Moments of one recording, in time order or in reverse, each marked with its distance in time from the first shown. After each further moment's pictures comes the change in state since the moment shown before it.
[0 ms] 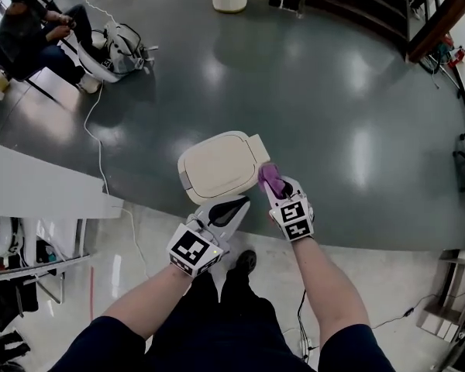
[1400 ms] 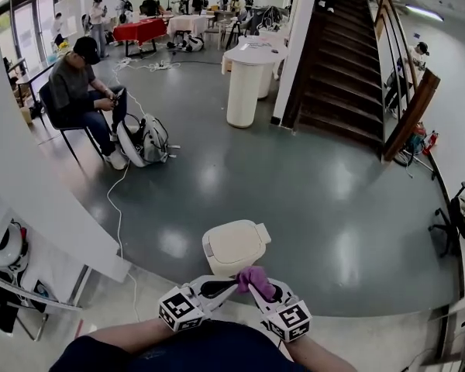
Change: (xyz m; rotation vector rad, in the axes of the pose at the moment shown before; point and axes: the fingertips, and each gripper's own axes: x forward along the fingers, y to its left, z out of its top) left arm -0.193 -0.092 0.094 0.011 -0.090 -0.157; right arm -0.226 0.210 0.170 0.040 -0.295 0.165
